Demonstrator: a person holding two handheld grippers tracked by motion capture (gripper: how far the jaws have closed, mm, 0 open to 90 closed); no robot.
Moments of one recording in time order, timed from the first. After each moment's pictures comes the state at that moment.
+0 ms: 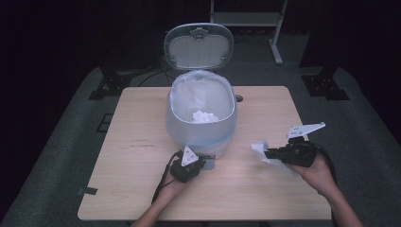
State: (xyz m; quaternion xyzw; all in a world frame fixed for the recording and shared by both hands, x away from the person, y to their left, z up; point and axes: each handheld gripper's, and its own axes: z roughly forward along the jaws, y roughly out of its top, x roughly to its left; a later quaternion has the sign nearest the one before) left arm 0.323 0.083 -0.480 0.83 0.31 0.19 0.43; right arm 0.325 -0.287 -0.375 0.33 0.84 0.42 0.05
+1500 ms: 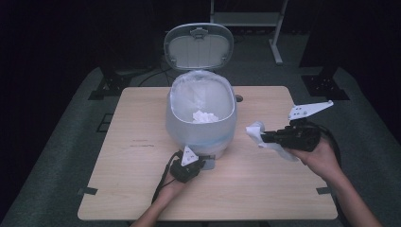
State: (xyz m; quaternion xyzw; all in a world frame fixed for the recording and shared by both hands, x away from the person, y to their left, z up) left arm 0.323 0.083 -0.480 0.83 0.31 0.18 0.43; right arm 0.324 -0.264 -0.295 0.28 0.85 0.45 0.07
